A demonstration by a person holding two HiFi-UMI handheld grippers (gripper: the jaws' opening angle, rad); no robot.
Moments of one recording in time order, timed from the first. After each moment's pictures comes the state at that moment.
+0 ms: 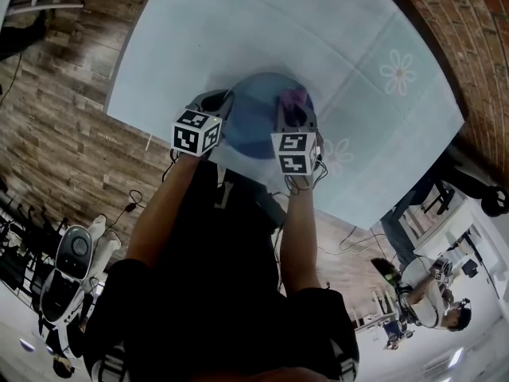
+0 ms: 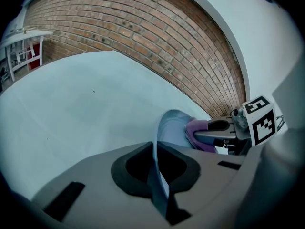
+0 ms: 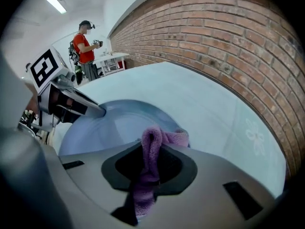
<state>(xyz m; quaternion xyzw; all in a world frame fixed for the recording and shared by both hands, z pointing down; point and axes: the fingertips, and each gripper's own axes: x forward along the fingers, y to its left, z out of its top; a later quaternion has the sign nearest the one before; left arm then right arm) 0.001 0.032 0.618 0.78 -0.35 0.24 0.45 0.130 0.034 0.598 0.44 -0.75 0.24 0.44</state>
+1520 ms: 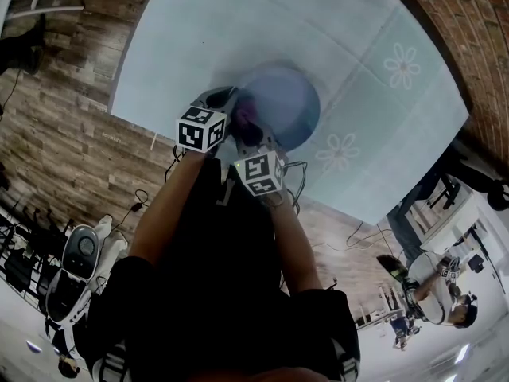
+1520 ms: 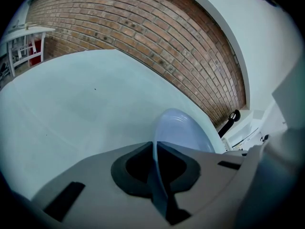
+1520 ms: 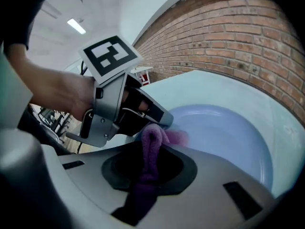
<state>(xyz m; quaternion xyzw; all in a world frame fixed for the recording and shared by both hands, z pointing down) 0.004 0.031 0.620 0.78 -0.35 0.23 0.46 0.005 0.103 0.592 0.35 -0.84 0.25 0.34</state>
